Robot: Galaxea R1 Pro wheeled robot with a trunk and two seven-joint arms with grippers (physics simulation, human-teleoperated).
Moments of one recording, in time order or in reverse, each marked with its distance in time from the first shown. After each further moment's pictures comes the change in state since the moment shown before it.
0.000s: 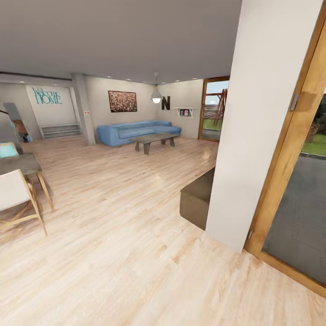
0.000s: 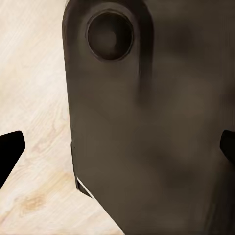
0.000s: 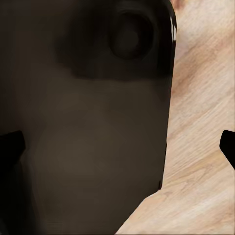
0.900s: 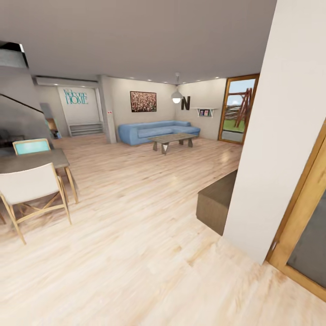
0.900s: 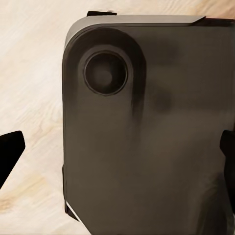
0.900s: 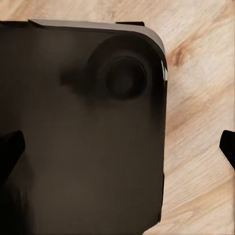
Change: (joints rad) left arm -0.002 -0.006 0.021 -0.046 0.039 -0.024 -0.003; right arm 0.000 -0.003 0.000 0.003 -0.010 -0.123 -0.001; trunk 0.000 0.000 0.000
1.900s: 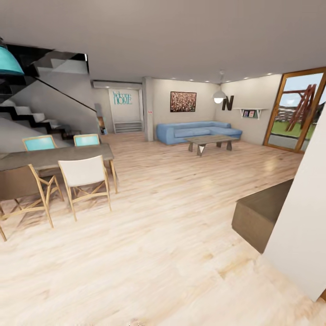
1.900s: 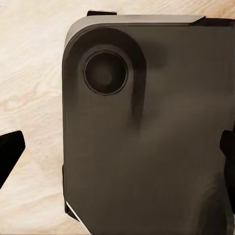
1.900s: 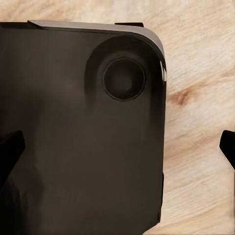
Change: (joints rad) left arm 0.000 0.000 -0.001 -0.001 0.001 0.002 0.000; right arm 0.000 0.000 -0.001 0.000 -0.001 -0.003 -0.003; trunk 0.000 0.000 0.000
